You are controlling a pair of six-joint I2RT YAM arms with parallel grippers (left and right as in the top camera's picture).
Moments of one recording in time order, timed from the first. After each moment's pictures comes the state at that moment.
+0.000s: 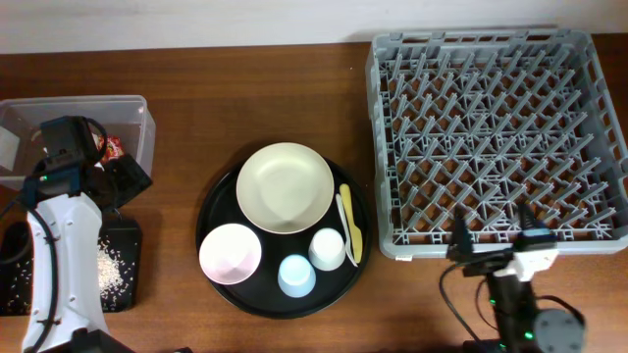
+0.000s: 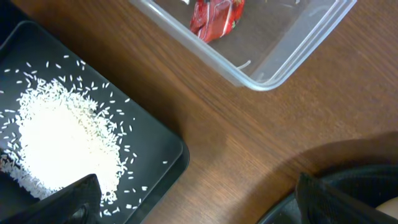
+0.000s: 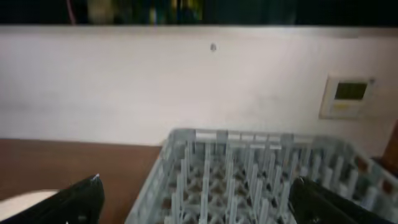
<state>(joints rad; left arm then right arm) 0.32 1.48 1.24 -0.92 -0.14 -0.34 0.02 0.09 0.36 -0.18 -0.06 0.00</state>
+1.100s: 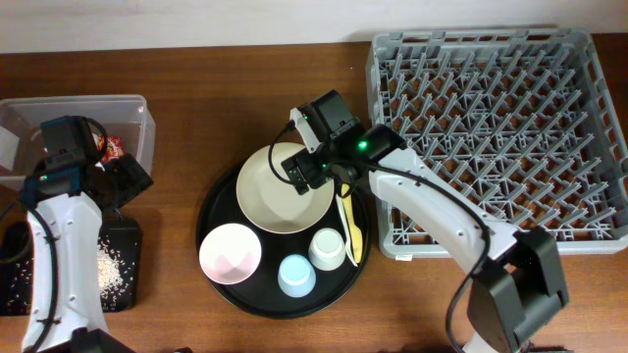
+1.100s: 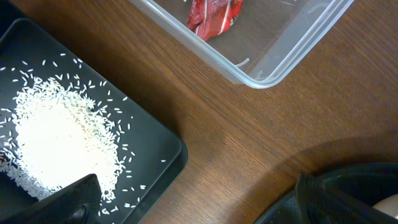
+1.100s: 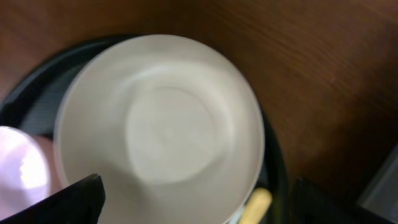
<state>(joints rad) 0.32 1.48 1.24 -0.92 -0.14 -0.34 0.60 1.84 1.52 -0.71 -0.06 0.04</state>
